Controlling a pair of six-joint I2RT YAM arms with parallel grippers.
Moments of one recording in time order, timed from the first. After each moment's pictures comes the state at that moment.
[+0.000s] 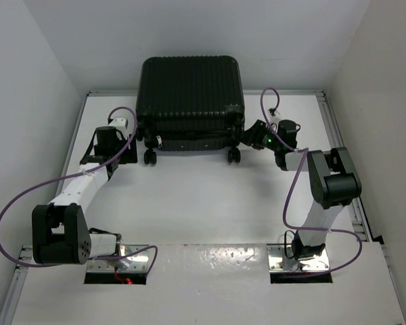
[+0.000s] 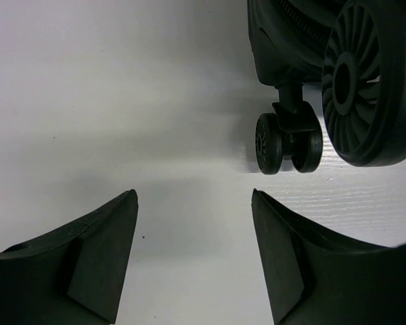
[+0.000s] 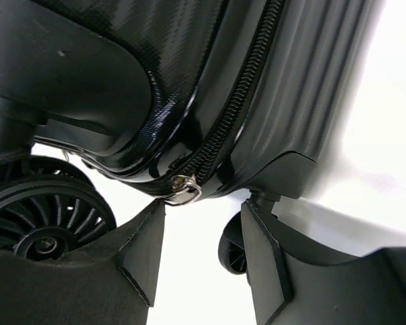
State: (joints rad) left arm 0.01 1.27 0.78 -0.17 -0.03 0.00; right arm 0.11 1.83 0.78 0.72 -0.61 0.67
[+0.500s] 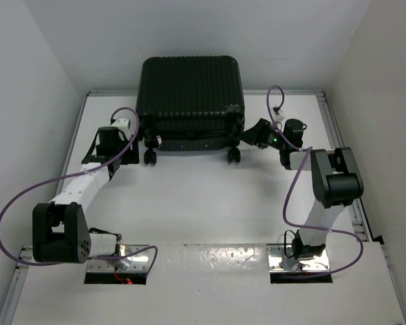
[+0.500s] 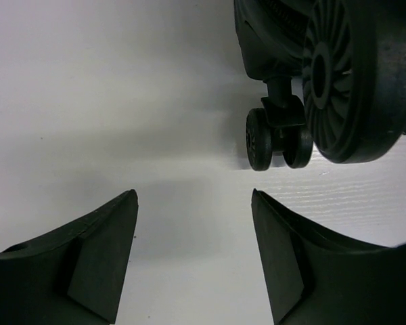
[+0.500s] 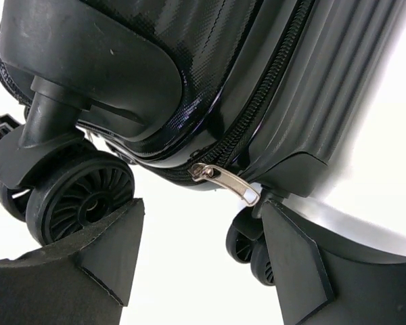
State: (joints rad) left arm -0.01 1.28 0.78 -0.18 -0.02 -0.01; right arm 0.05 1.83 0.78 0.76 -0.76 0.66
